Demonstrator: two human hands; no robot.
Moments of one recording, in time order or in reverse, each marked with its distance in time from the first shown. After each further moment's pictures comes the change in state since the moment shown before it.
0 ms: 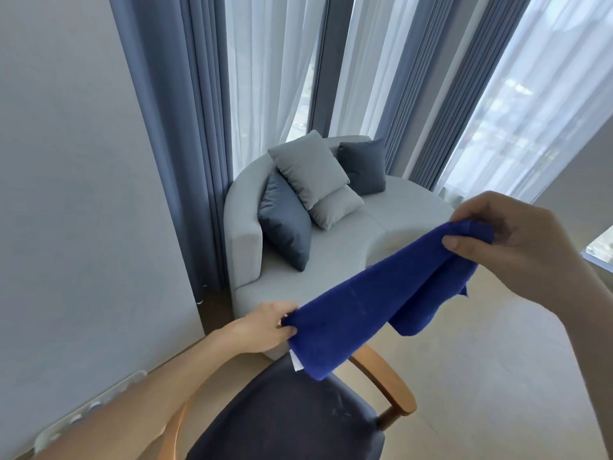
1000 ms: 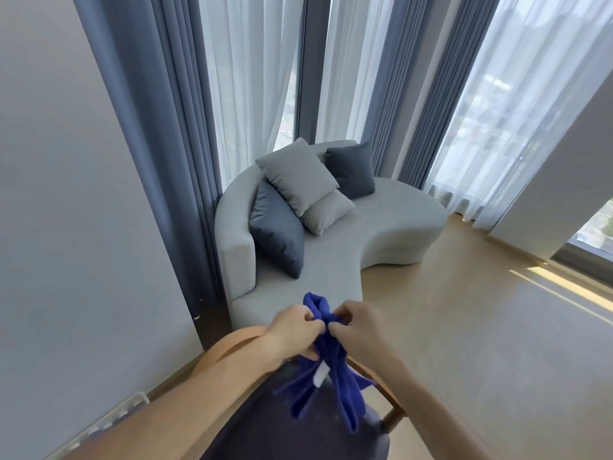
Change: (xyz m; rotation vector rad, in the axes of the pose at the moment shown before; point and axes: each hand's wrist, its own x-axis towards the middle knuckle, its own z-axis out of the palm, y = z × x) left_hand 0.004 0.082 0.012 -0.414 0.062 -0.392; right_hand -0.045 0.050 0.183 0.095 -0.229 0.526
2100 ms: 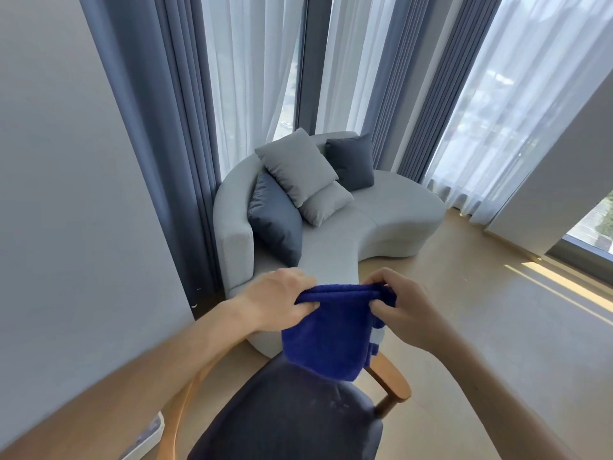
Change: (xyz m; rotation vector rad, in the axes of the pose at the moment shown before) left_hand -0.008 0.006 -0.046 0.731 0.060 0.680; right_hand -0.020 0.000 -0.071 -0.037 -0.013 -0.284
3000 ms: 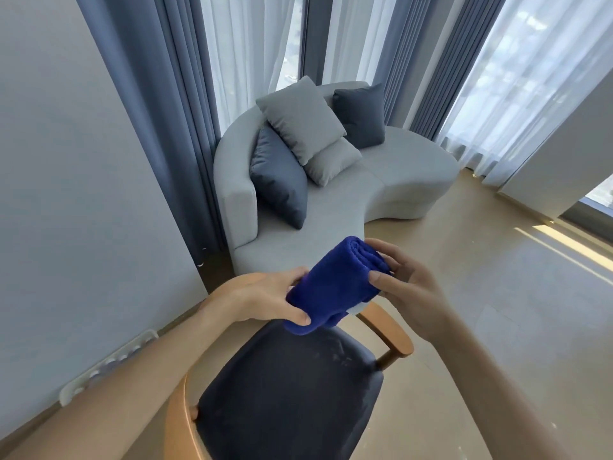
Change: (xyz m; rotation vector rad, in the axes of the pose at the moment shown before) left_hand -0.014 -0.038 0.066 -0.584 -0.364 -0.250; right_hand -0.013 0.035 0.036 0.865 -0.047 0.145
